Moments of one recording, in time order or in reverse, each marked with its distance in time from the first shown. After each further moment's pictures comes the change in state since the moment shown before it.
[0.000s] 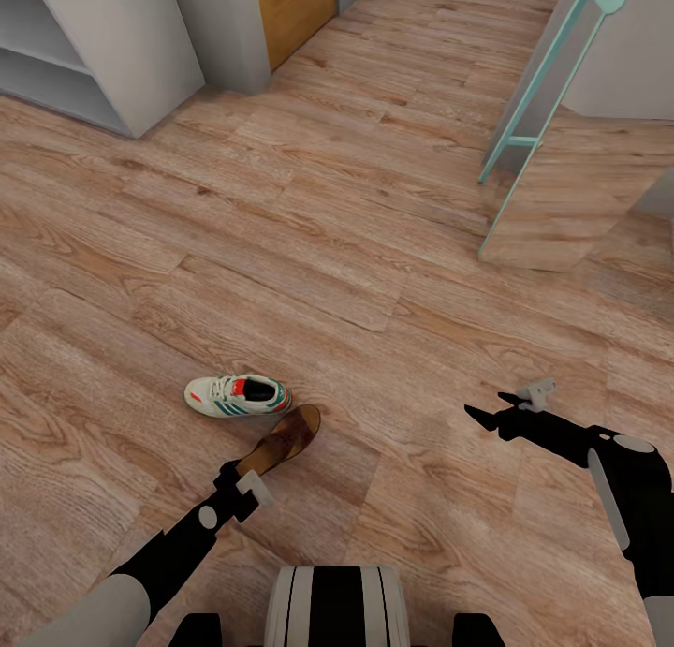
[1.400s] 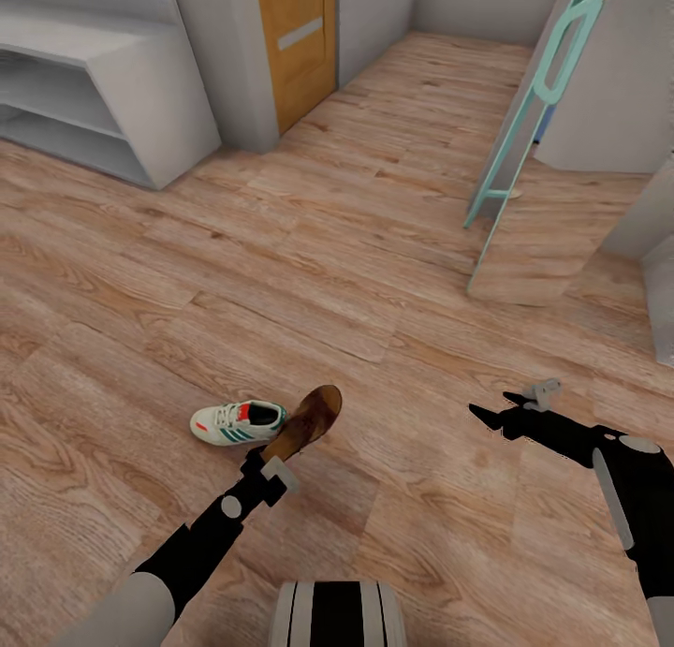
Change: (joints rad) left arm 0.012 -0.076 0.016 -0.102 0.049 0.002 -0.006; right arm 0.000 -0.003 -0.019 0.000 0.002 0.000 0.000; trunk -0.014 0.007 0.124
